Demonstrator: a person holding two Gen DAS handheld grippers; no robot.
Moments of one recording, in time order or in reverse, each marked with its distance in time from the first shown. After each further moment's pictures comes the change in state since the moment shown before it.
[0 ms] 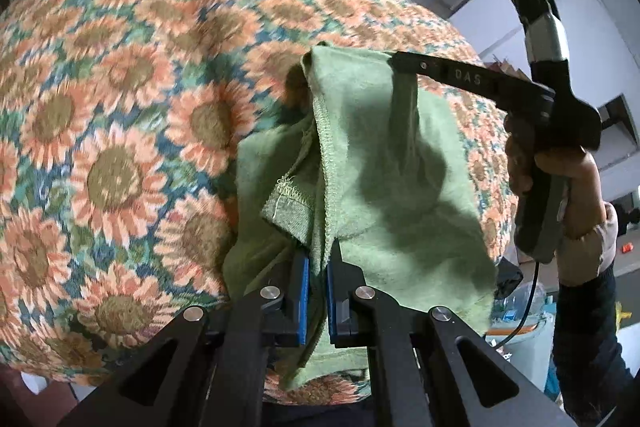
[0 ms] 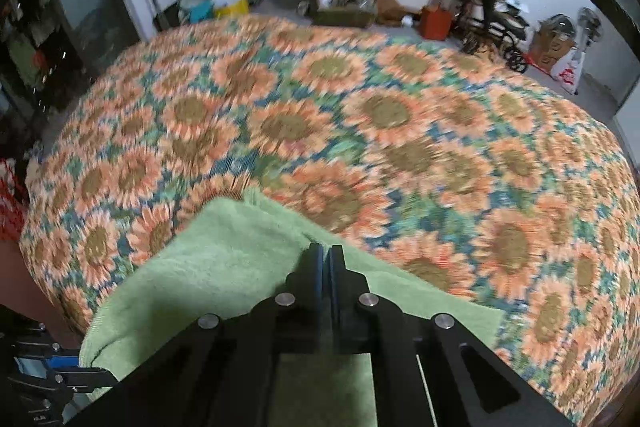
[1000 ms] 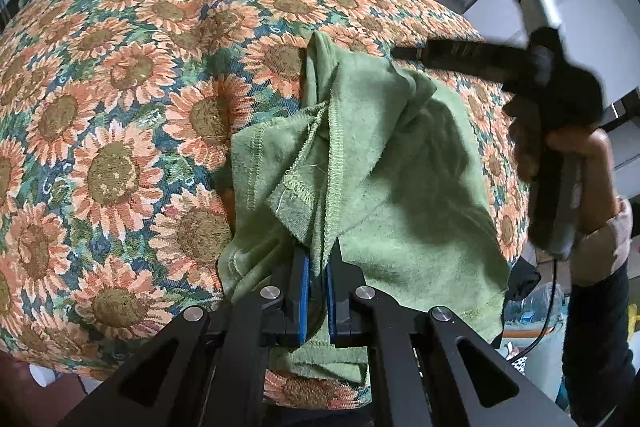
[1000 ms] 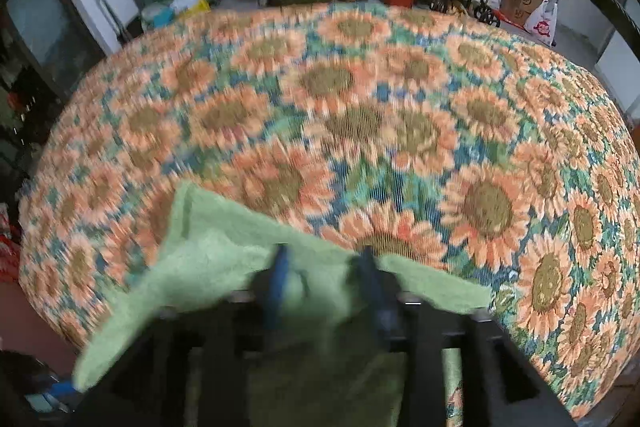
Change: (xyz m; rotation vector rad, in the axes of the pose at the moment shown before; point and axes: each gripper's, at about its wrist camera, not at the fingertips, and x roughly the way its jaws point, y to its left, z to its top) left arm 0.003 0.003 -0.013 0.005 0.008 0.079; right arm 0.015 -0.027 0.011 0.143 0.049 -0.011
